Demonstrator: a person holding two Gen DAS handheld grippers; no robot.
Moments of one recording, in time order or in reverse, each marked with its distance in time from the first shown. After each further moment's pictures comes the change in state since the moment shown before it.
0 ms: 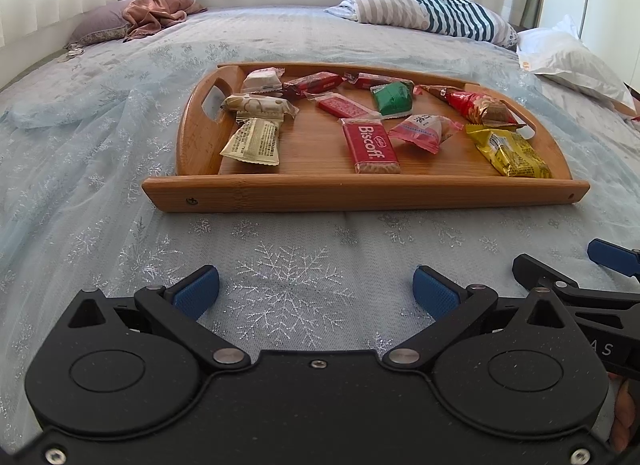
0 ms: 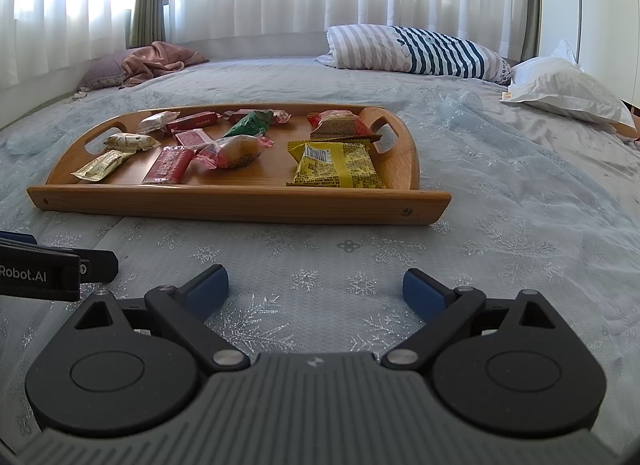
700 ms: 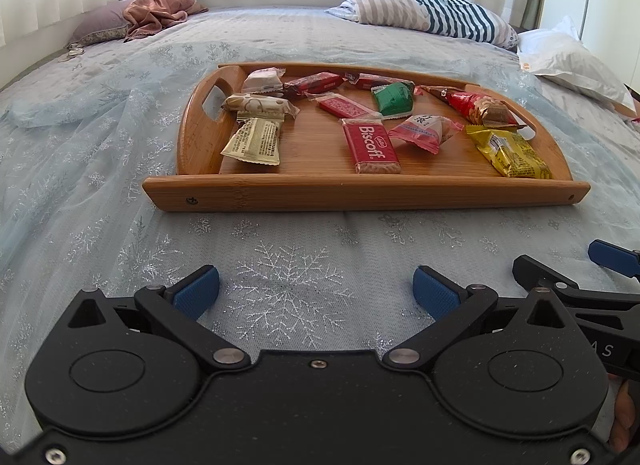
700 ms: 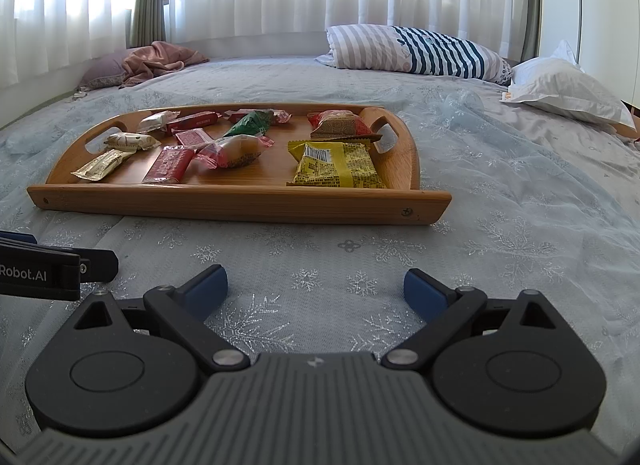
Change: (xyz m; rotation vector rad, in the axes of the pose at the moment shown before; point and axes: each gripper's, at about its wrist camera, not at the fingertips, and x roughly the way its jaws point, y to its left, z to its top) left arm 0.001 0.001 0.000 -0.003 -0.002 0.000; right arm 0.000 0.000 0.000 0.001 0.000 0.001
